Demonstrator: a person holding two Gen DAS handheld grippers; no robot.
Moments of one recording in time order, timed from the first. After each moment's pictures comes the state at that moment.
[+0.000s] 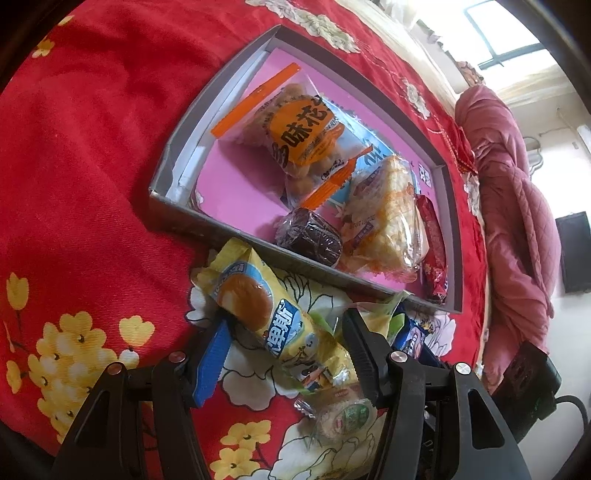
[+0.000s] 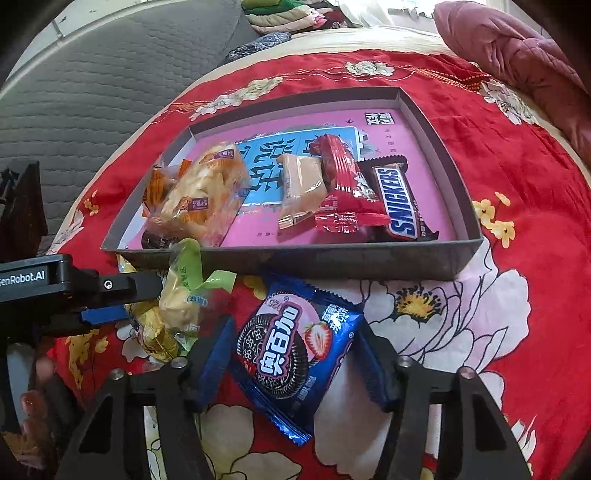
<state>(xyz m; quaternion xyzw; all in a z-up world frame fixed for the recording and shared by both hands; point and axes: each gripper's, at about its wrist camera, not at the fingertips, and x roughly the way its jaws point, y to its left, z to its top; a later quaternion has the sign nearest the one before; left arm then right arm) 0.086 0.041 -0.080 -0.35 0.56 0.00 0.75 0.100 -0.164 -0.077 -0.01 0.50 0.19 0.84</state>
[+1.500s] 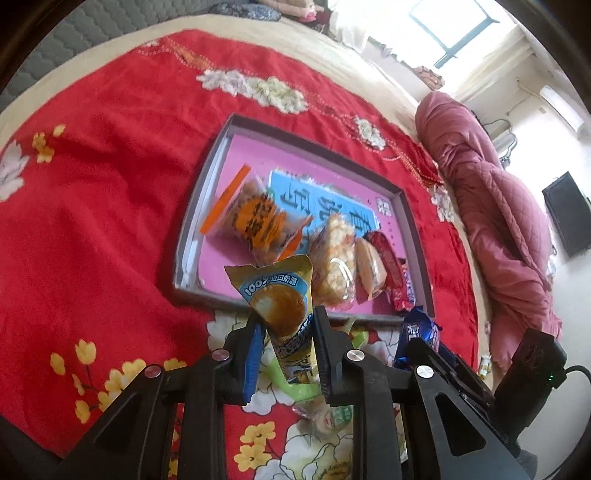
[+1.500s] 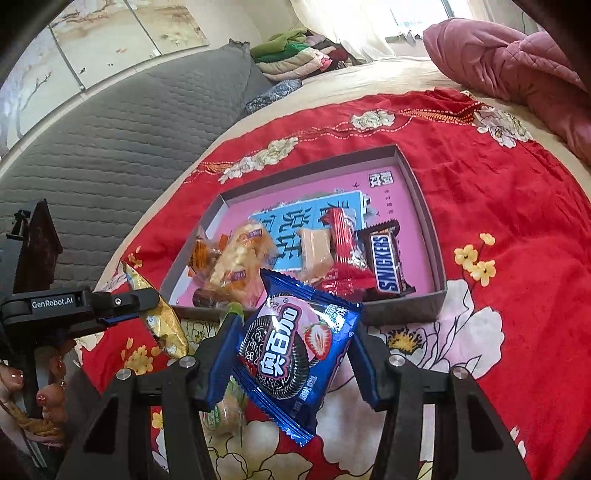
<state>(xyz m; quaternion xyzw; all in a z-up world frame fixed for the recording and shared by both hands) 0.077 0.052 -0.007 -0.26 0.49 -0.02 0.83 0.091 -0.192 -0.032 0.07 0.42 0.24 0.87</state>
